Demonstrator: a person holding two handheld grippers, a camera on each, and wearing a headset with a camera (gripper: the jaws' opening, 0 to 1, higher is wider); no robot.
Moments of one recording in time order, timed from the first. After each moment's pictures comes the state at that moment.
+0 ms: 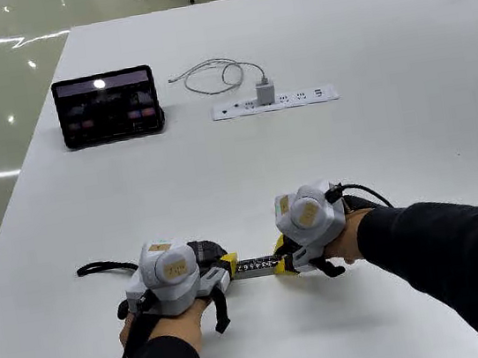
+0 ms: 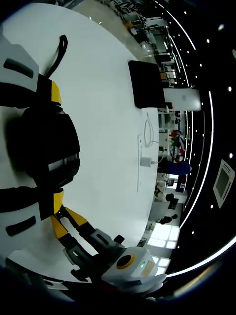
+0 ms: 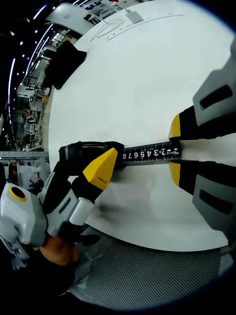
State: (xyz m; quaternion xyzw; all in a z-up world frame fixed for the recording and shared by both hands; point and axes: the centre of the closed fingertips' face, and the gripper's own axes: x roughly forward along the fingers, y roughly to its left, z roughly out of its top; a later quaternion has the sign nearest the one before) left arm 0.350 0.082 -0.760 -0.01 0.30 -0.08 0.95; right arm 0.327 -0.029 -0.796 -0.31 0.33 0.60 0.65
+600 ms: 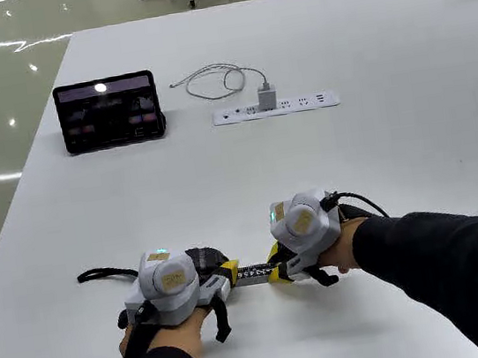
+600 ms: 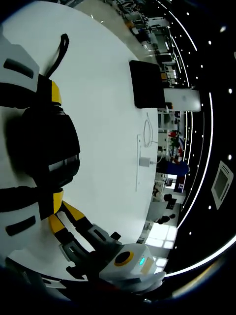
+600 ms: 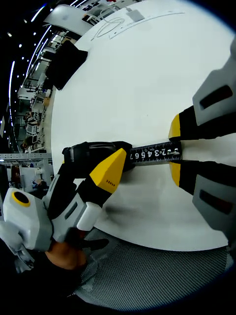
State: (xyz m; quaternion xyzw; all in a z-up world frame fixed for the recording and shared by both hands) left arm 0.350 0.081 -0.760 -0.02 0.30 -0.09 0.95; right arm 0.327 -0.015 -0.795 -0.30 0.33 0.60 0.66
